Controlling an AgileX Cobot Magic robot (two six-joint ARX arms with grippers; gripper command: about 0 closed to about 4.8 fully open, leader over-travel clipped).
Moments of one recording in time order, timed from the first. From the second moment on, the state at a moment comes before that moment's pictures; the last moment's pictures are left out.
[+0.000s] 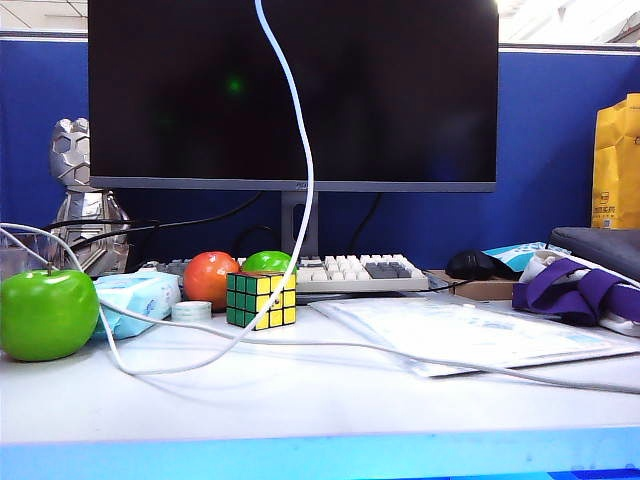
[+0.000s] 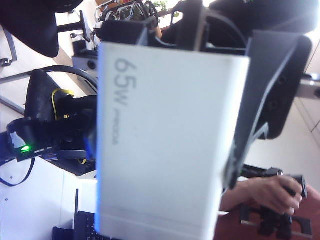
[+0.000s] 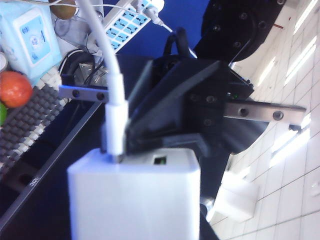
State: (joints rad) left arm -0.51 1.72 1.75 -0.26 1.59 -0.96; right arm 0.59 1.20 1.60 -0.72 -0.53 -2.08
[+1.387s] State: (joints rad) left arm -0.44 1.73 1.75 -0.41 1.30 -0.61; right arm 0.51 1.22 1.59 -0.92 -0.29 -1.30
